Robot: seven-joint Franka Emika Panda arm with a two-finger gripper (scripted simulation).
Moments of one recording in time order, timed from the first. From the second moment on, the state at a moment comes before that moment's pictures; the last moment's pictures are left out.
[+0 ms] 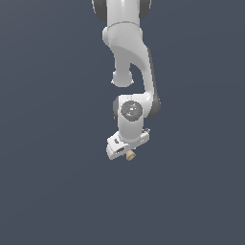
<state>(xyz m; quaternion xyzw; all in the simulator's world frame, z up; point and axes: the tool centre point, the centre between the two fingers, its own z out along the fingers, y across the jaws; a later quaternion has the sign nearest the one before) 0.037 0.028 0.049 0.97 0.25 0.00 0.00</state>
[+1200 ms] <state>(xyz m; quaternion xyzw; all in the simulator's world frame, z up) -0.095 0.211 0.141 0.97 0.25 0.00 0.00</state>
